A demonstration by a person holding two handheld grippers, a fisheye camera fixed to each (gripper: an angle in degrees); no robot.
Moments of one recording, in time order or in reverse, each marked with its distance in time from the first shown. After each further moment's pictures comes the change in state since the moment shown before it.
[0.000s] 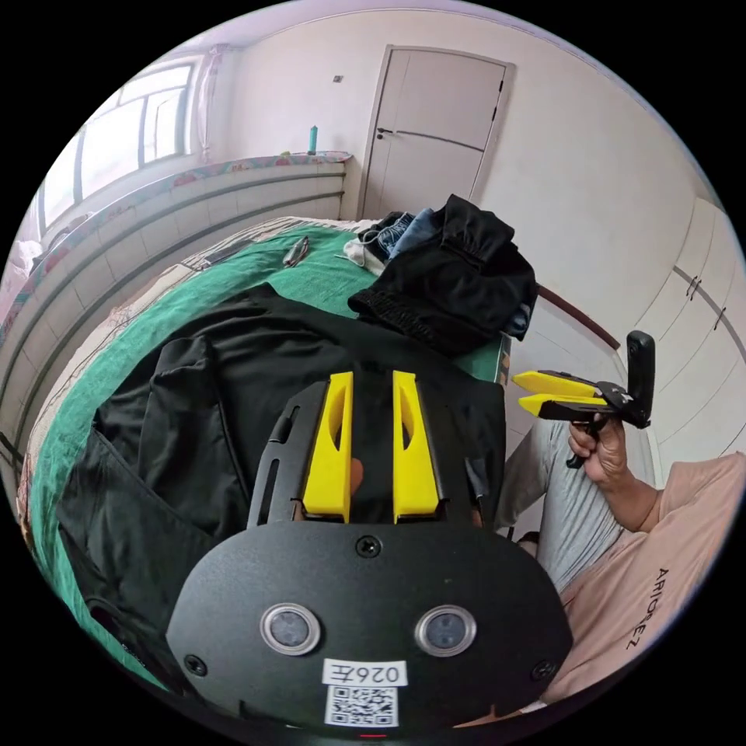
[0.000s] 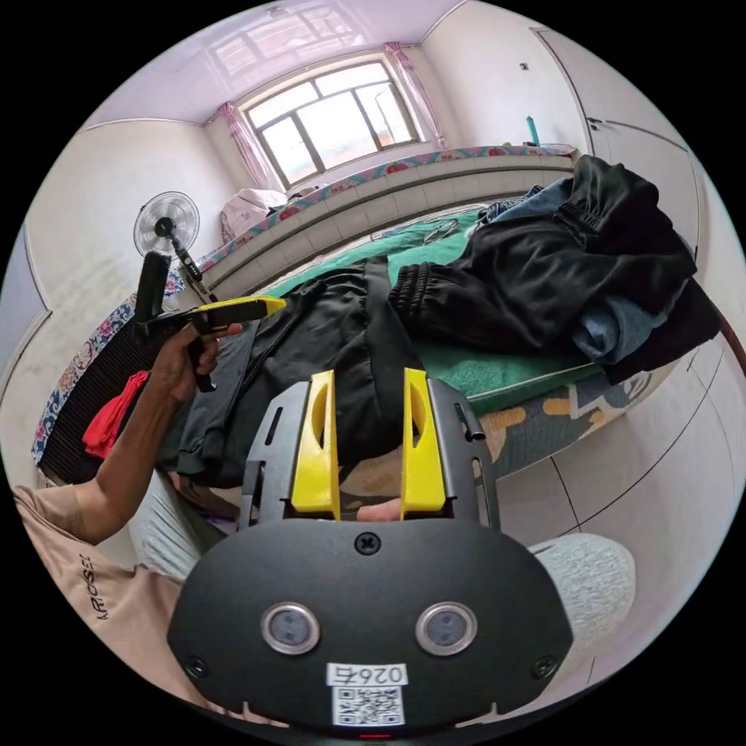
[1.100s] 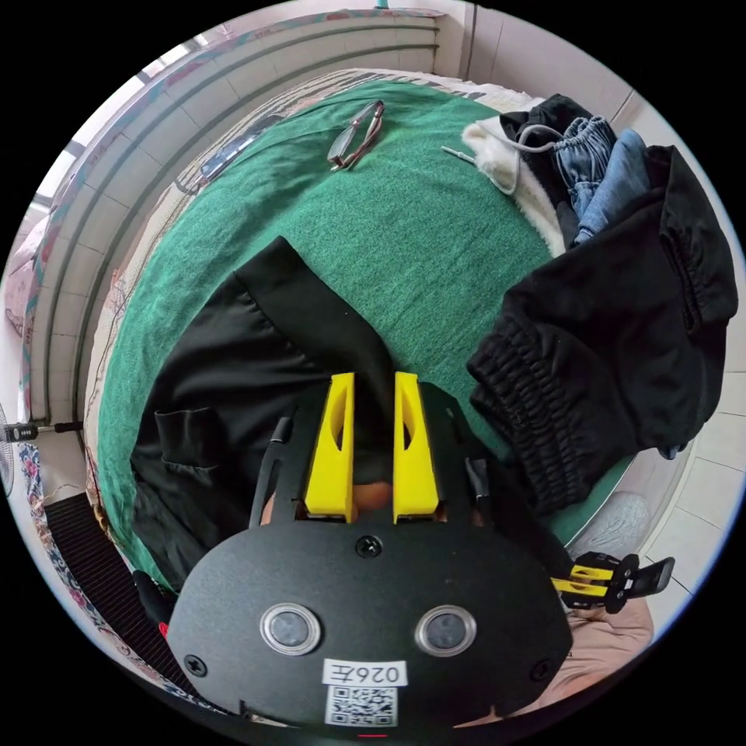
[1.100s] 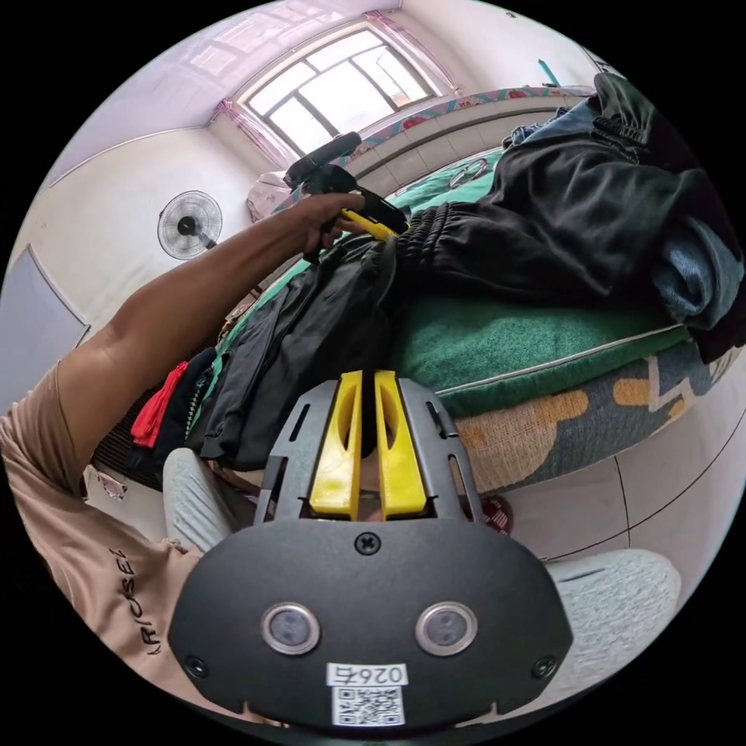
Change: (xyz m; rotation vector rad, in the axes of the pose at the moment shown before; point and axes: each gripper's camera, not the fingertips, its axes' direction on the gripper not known) left arm -0.122 -0.223 0.173 -0.556 -0.272 -0.169; right arm 0.018 0.007 0.054 -0.135 -0.265 0.016
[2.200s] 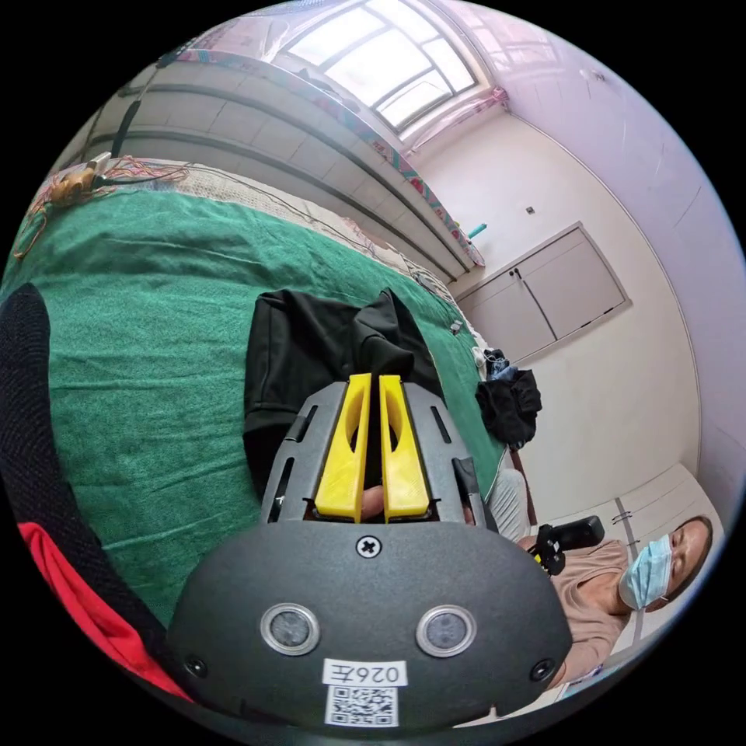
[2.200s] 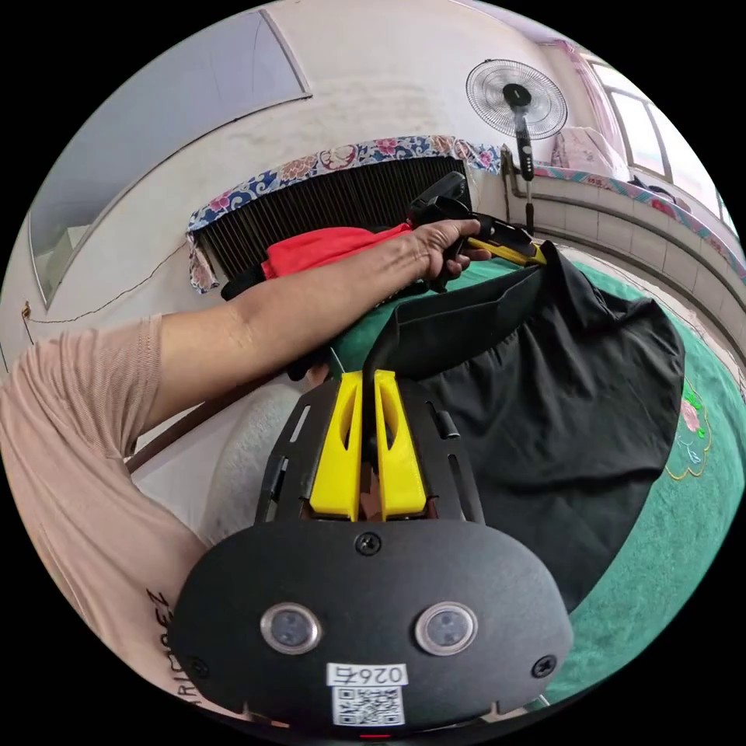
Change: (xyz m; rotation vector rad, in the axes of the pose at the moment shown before) left arm -0.631 0.618 -0.052 0.666 0.634 -0.553; right arm -0.534 -0.040 0.329 -0.350 -0.404 -0.874
